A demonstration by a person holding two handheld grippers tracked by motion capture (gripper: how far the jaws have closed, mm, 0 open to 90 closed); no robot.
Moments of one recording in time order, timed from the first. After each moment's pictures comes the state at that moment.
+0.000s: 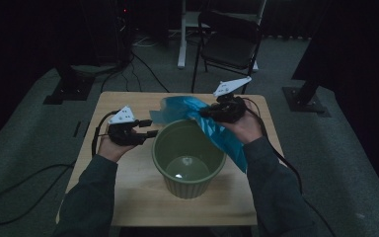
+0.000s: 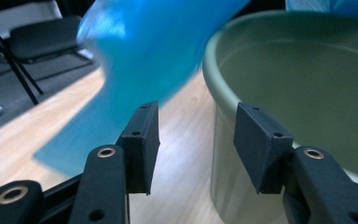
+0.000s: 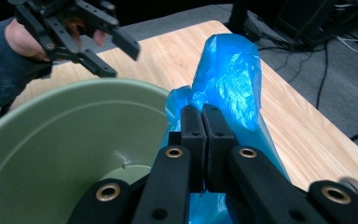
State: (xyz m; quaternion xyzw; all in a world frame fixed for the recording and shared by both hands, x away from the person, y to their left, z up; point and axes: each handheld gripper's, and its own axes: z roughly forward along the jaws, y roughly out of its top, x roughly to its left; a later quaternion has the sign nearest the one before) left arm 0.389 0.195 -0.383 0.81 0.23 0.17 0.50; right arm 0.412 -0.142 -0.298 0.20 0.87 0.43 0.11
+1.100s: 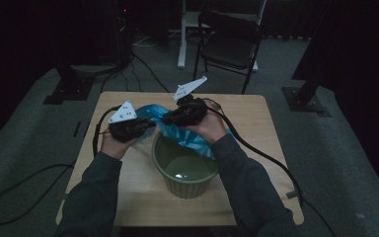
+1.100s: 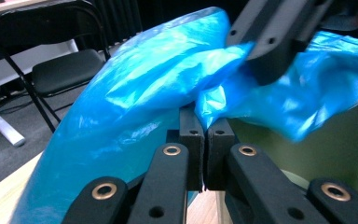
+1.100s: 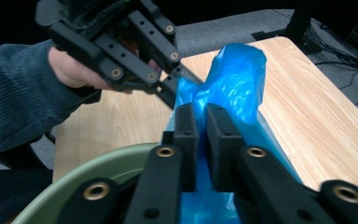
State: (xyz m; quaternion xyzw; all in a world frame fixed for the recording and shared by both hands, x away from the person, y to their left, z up) left arm 0.382 0.186 -0.363 0.80 0.21 0.20 0.52; right arm 0.414 -0.051 -0.305 0.13 0.89 0.44 0.04
